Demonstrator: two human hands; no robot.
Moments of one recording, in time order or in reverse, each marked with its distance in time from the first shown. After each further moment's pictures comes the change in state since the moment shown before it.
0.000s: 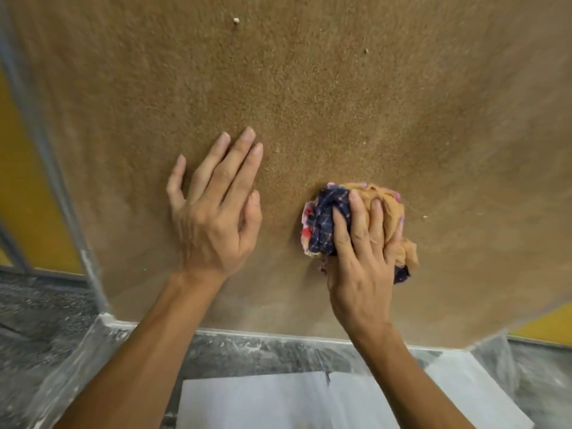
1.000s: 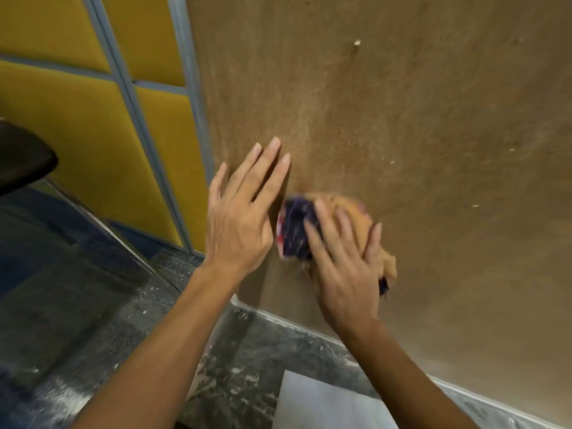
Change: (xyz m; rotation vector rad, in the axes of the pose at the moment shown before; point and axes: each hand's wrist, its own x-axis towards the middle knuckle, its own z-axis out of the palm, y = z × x) left_hand 0.006 -0.075 -0.083 0.327 -0.291 0.010; right_hand 0.020 -0.136 0.059 0.294 0.009 -0.154
